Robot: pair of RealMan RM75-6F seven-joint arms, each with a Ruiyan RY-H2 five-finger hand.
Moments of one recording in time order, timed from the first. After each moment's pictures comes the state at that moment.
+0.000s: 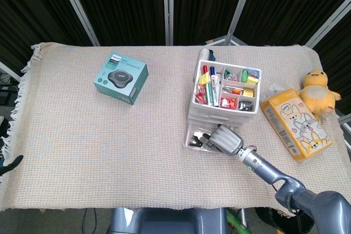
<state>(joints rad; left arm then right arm) -0.02 -1.10 -0.10 -1.63 1.52 1.64 0.00 0.70 -1.70 -0.09 -0.79 -1.81 1.17 0.10</state>
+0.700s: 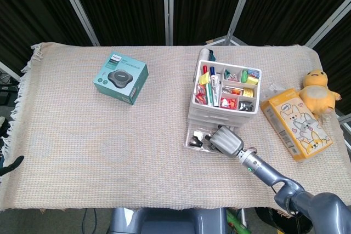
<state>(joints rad) -0.02 -1.10 -0.09 -1.63 1.52 1.64 0.01 0.68 -1.72 -0.10 -0.77 -1.79 1.20 0.11</state>
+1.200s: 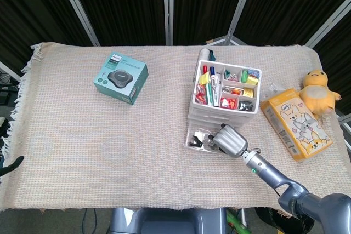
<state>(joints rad) -0.02 -1.09 -0.09 -1.63 1.54 1.65 -0.01 0.66 -1.65 -0.09 -0.90 -1.77 1.25 0.05</state>
